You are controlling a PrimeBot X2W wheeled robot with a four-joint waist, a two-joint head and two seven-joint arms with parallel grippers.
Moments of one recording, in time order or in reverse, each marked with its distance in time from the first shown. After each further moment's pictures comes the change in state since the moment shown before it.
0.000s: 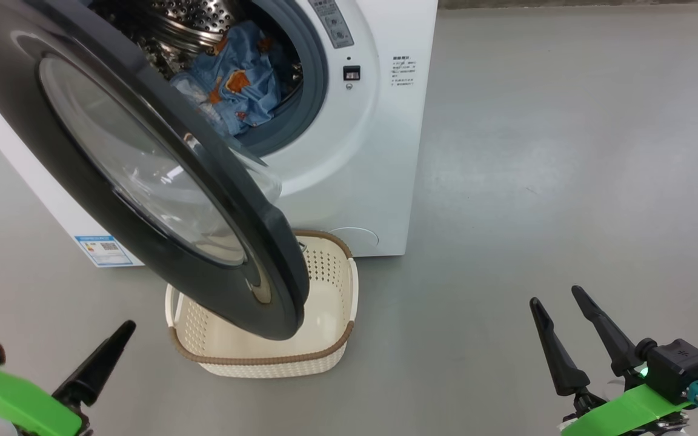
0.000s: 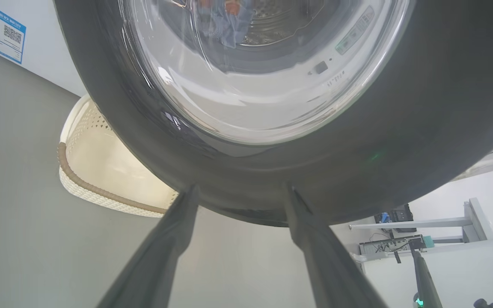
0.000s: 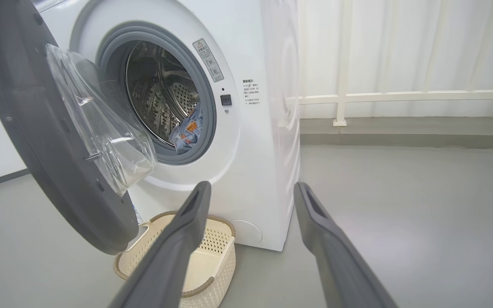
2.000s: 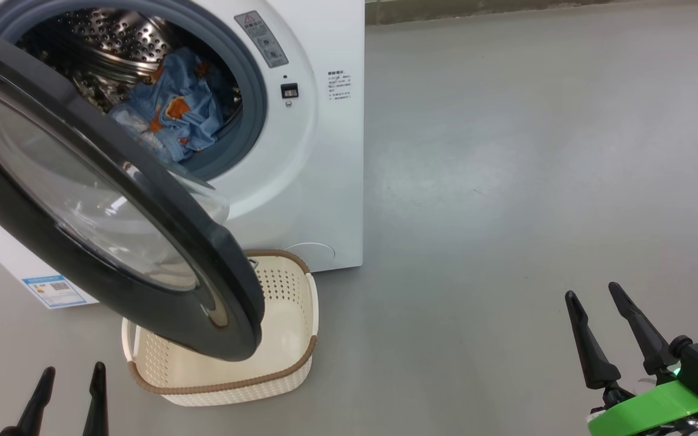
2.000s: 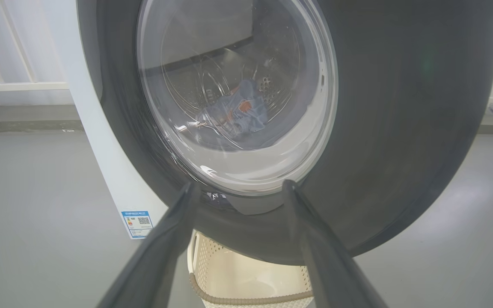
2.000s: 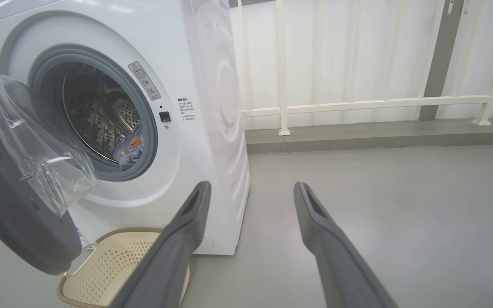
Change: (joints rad) left arm 0.167 -0.201 0.143 0.060 1.003 -0.007 -0.670; right arm 0.019 -0.010 -0.090 0.008 0.000 0.000 0.000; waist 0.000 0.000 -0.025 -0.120
